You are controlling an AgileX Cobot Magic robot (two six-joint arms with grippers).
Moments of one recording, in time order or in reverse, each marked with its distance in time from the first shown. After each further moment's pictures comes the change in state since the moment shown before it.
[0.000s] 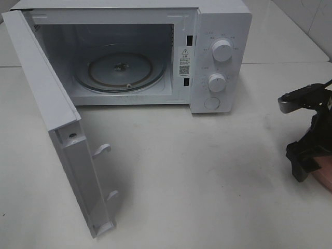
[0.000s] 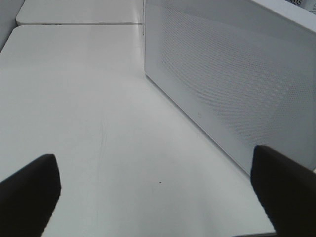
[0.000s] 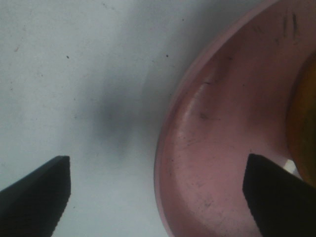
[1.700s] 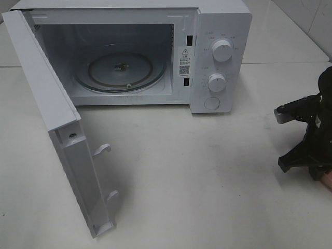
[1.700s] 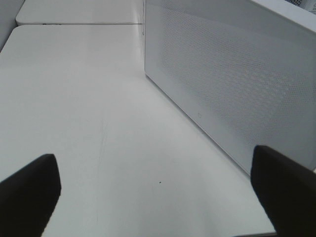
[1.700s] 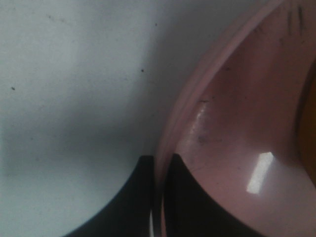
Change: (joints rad) left arm 0.000 0.000 0.000 0.000 0.000 0.000; right arm 0.050 0.093 0.032 -0.183 -0.077 0.305
